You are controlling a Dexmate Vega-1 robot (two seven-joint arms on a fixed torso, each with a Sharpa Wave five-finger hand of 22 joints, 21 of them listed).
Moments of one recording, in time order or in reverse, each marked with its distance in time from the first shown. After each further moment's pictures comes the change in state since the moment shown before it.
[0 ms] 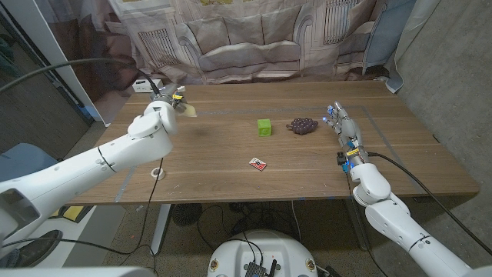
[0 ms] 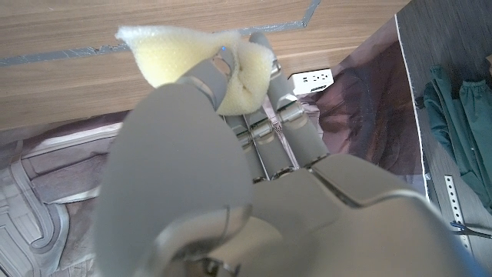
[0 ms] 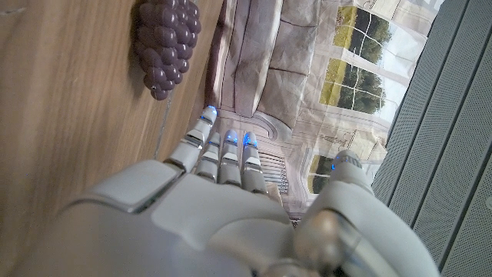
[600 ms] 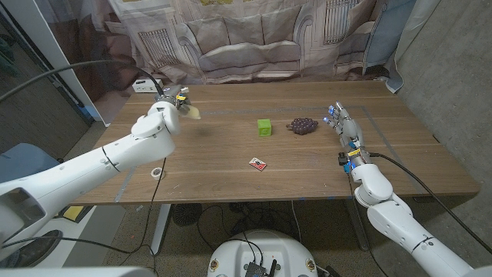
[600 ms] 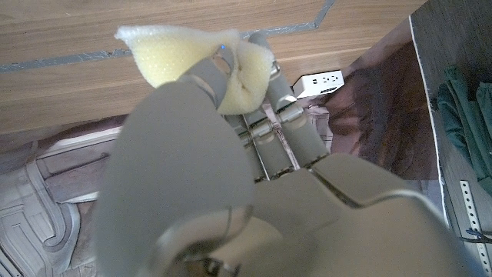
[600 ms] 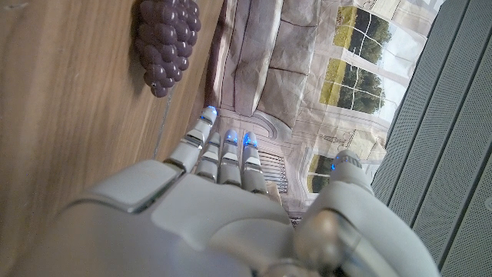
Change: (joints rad) left arm 0.000 -0.015 -0.003 0.023 0.007 -0.040 -0.017; left_hand 0.025 0.013 -0.031 0.024 -0.002 -0.063 0.022 -0.043 0.011 -0.045 0.015 -0.011 0.073 -0.001 -0.019 -0.047 -0.019 -0.047 0.014 0.020 0.004; right arm -0.015 -0.012 0.009 -0.020 0.001 -0.009 -0.004; right_hand 0.000 0.000 0.000 0.000 0.000 0.004 0.004 0.000 0.000 0.000 0.000 0.000 0.000 0.000 0.000 0.000 0.000 0.000 0.000 0.000 0.000
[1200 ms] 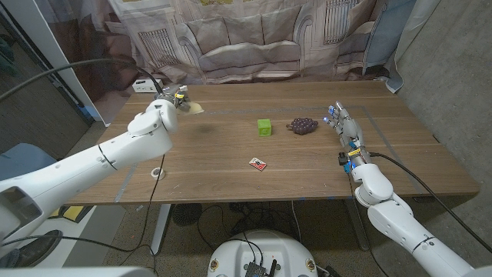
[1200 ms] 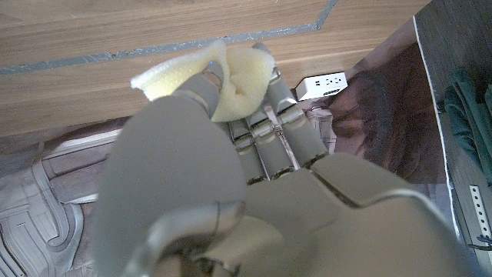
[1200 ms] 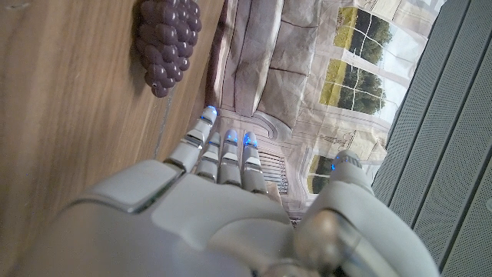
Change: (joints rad) left arm -0.012 0.019 -0.006 -0.004 -0.002 -0.021 -0.048; left_hand -0.150 0.038 -0.037 0.058 0.004 -0.102 0.023 -0.055 -0.007 -0.090 0.037 -0.094 -0.041 -0.073 0.022 -0.054 -0.016 -0.099 0.041 -0.022 -0.011; right arm -0.001 0.000 0.001 0.000 0.002 -0.003 0.002; right_hand 0.000 0.000 0.000 0.000 0.000 0.000 0.000 0.000 0.000 0.000 0.000 0.000 0.000 0.000 0.000 0.000 0.000 0.000 0.000 0.000 0.000
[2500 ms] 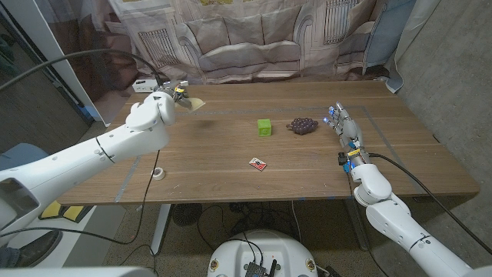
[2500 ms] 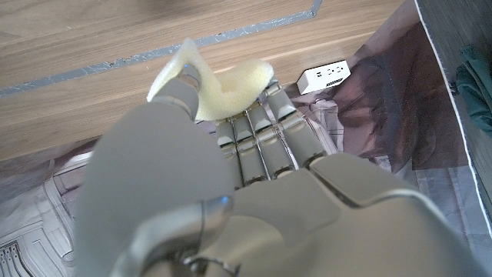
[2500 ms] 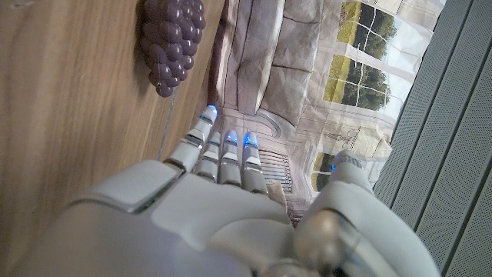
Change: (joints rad) left arm -0.058 0.011 0.037 0.025 0.121 -0.036 -0.154; left_hand -0.126 -0.036 -0.045 0.013 0.000 -0.107 -0.009 -0.038 -0.012 -0.097 -0.003 -0.059 -0.027 -0.197 0.041 0.000 0.002 -0.162 0.026 -0.070 -0.004; right arm 0.019 0.011 -0.006 0.035 0.013 0.013 0.009; right_hand 0.005 0.005 0.000 0.000 0.000 0.009 -0.002 0.000 0.000 0.011 0.000 0.000 0.000 0.011 -0.003 0.000 0.002 0.015 -0.004 0.000 0.000
